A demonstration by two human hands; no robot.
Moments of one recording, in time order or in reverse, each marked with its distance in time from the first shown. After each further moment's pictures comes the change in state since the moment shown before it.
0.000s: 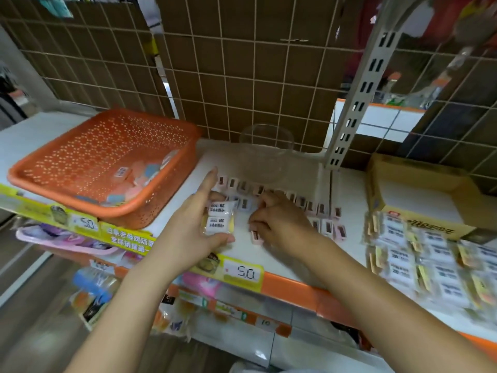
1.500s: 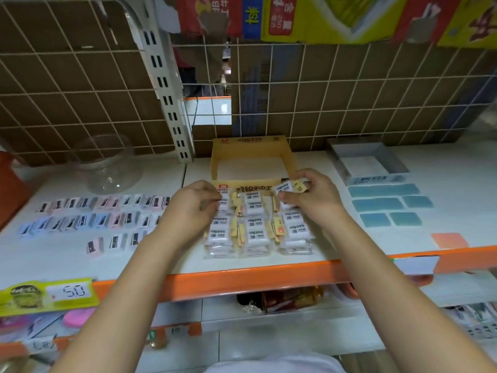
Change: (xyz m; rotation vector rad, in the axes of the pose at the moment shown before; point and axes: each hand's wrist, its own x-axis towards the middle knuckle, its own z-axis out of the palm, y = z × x) left_hand 0.057 0.141 0.197 0.123 -0.193 0.293; right_hand -0.220 0.173 -0.107 0.670 0.556 0.836
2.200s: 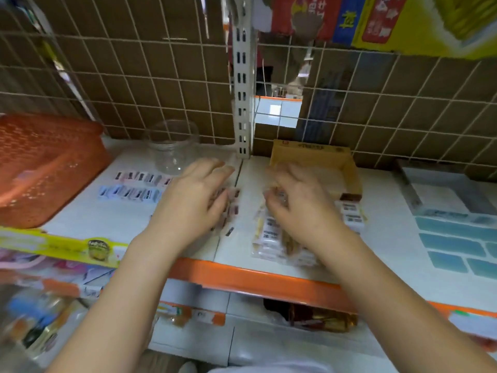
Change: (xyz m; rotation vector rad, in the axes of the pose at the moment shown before) left_hand -0.046 -0.004 -0.073 0.413 0.170 0.068; right_hand -0.031 -0.076 0.072 -0.620 -0.185 -0.661
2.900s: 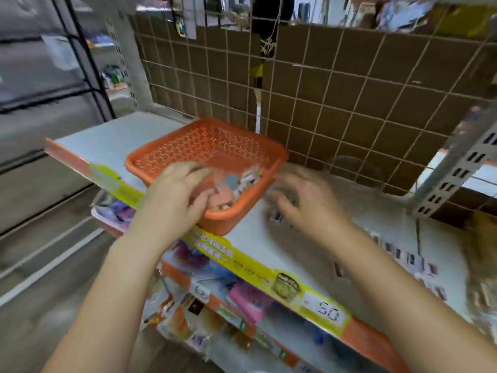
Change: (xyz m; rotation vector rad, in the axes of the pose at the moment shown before) left_hand -0.134 -0.271 -0.123 0.190 0.170 -0.357; right_hand 0.145 -0.238 0.138 0.153 -0.139 -0.373
